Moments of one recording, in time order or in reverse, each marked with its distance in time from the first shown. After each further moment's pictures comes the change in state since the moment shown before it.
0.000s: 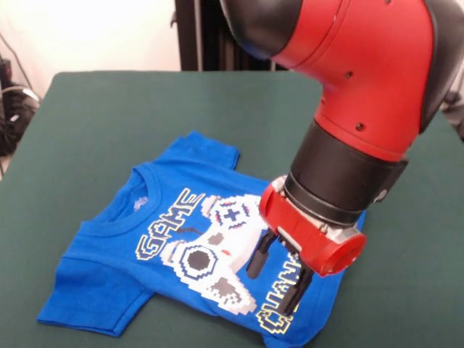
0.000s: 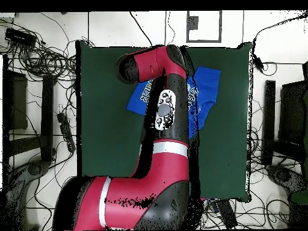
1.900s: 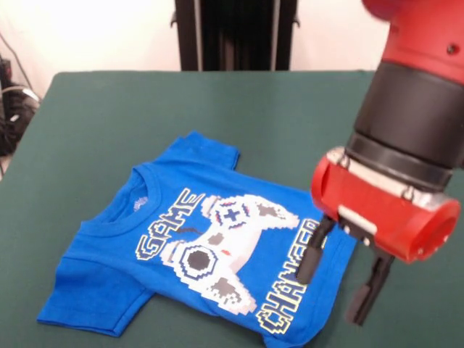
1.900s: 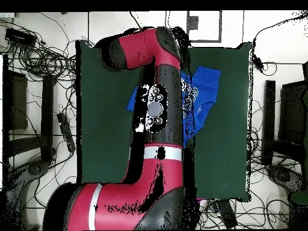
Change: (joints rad) arm 0.028 -0.071 0.002 -0.101 0.021 0.016 0.000
